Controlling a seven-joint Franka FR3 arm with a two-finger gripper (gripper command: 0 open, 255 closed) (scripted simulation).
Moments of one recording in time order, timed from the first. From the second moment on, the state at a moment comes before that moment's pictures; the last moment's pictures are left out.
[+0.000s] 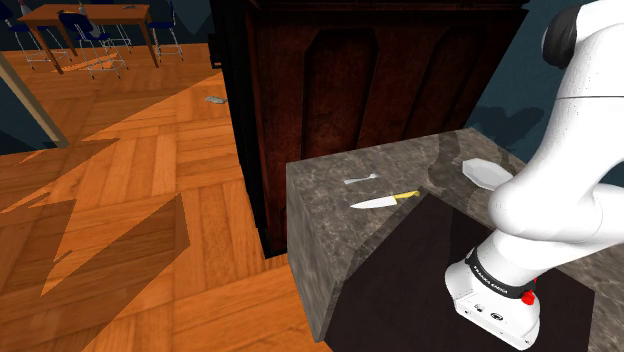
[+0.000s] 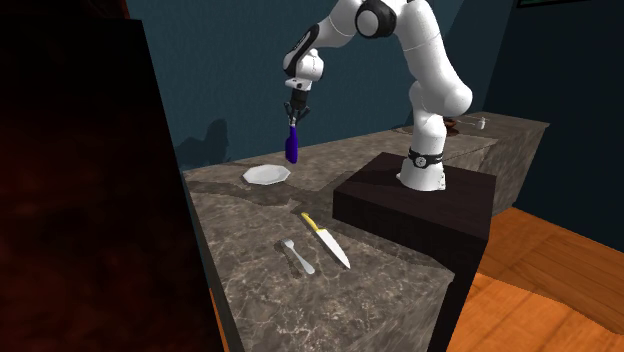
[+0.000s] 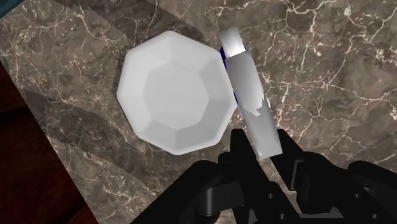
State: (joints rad) arm -0.79 0.52 -0.91 -1.97 0.81 2.32 -2.89
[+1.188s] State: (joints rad) arm -0.84 0.59 -0.84 -1.97 0.89 2.37 -2.96
